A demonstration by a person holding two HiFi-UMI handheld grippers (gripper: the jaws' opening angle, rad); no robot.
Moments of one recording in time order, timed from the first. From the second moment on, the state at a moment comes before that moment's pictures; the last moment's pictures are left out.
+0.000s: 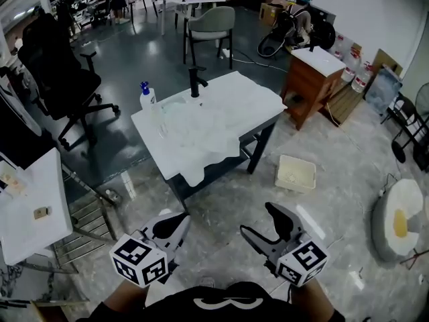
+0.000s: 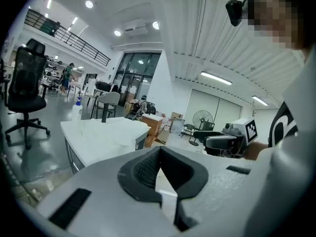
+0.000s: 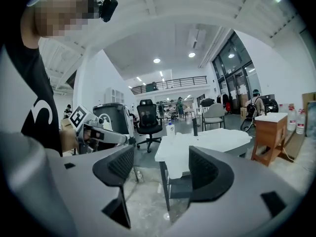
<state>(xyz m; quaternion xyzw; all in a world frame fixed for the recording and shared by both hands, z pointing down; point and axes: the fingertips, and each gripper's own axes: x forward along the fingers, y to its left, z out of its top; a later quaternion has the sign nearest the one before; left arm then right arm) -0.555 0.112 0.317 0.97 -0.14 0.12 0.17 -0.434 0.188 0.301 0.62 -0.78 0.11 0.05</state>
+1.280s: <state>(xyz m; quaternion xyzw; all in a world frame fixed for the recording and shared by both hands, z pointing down) -0.419 -0.139 0.357 0.89 -0.37 0.10 0.24 -0.299 -0.169 0.390 0.40 -0.89 0.15 0.17</state>
